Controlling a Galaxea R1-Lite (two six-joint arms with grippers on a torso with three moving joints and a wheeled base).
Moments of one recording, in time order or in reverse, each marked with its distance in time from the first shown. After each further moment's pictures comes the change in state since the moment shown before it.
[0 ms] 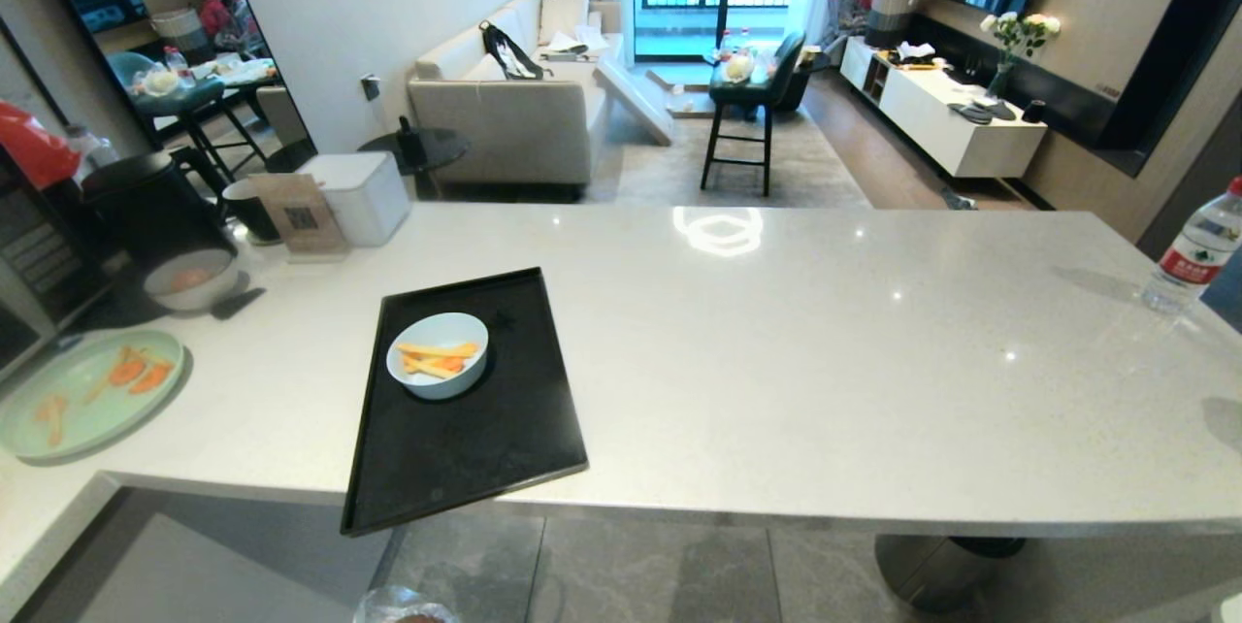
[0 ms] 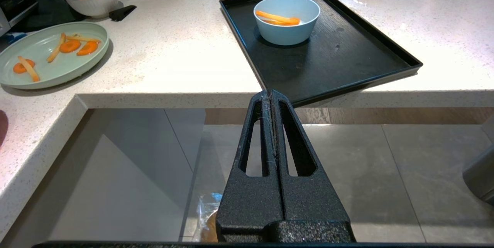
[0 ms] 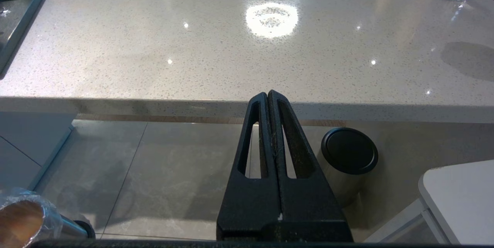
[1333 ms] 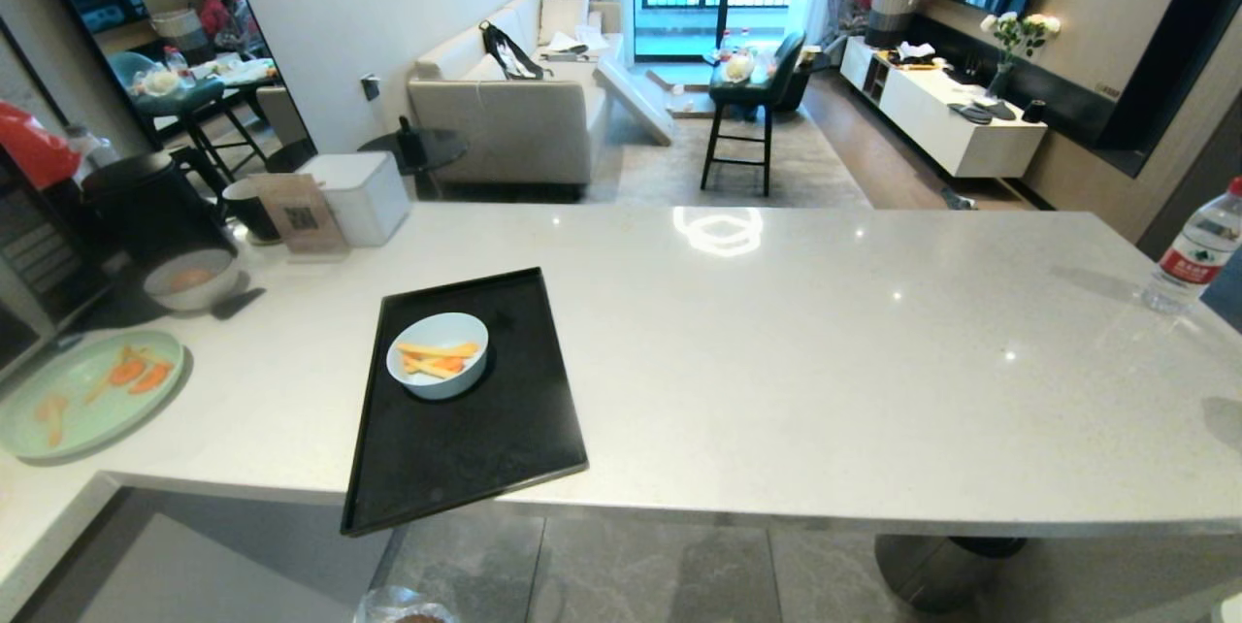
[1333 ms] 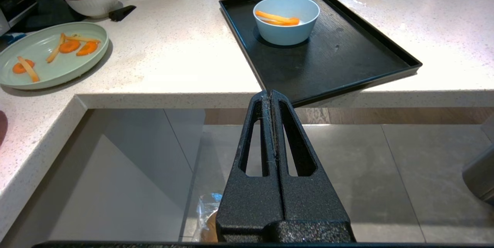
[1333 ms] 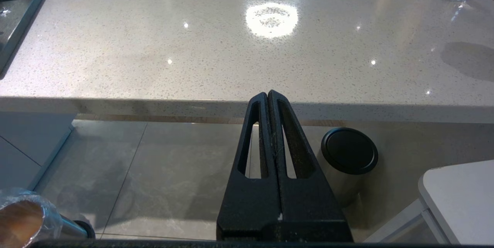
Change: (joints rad) left arm 0.000 0.000 0.000 0.000 -0.001 0.000; right arm 0.000 0.000 -0.001 0.000 0.000 0.000
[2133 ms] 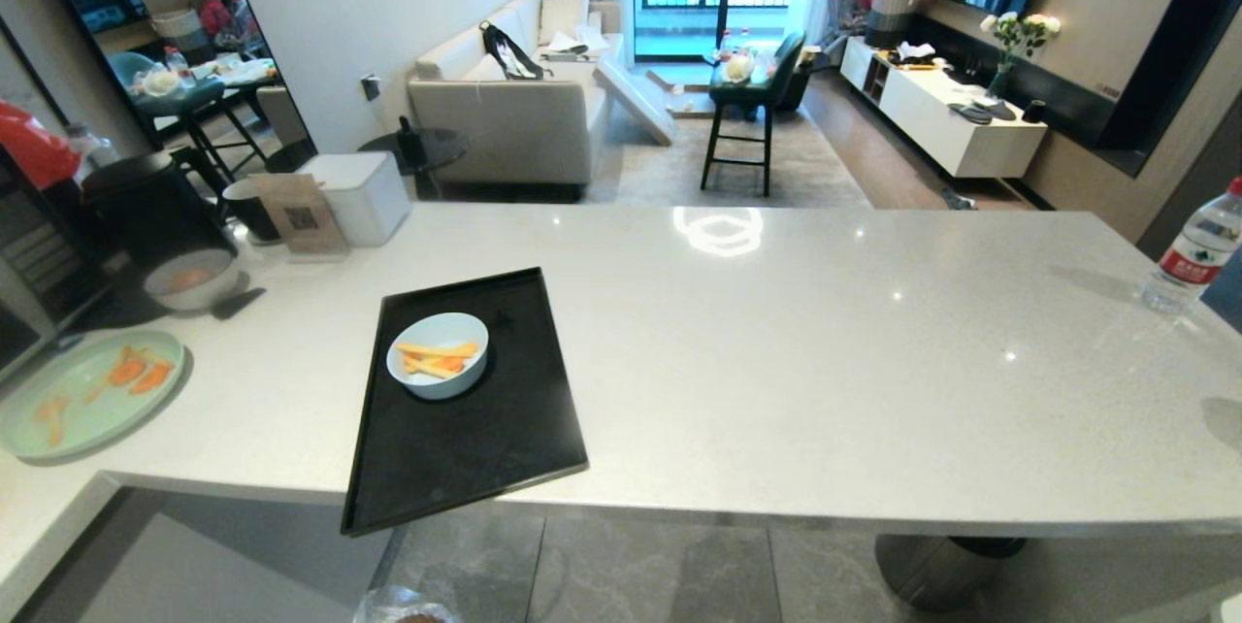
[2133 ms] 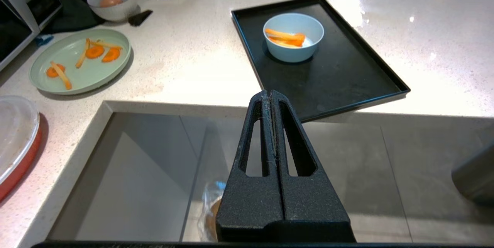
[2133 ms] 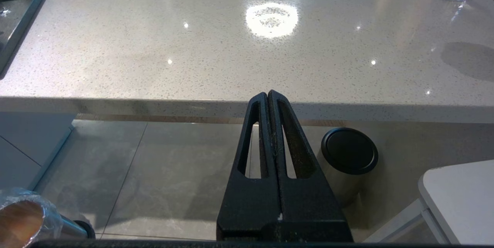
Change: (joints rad) left arm 0.000 0.244 -0.401 0.254 0.040 -0.021; right arm 0.000 0.000 0.000 0.000 0.000 0.000
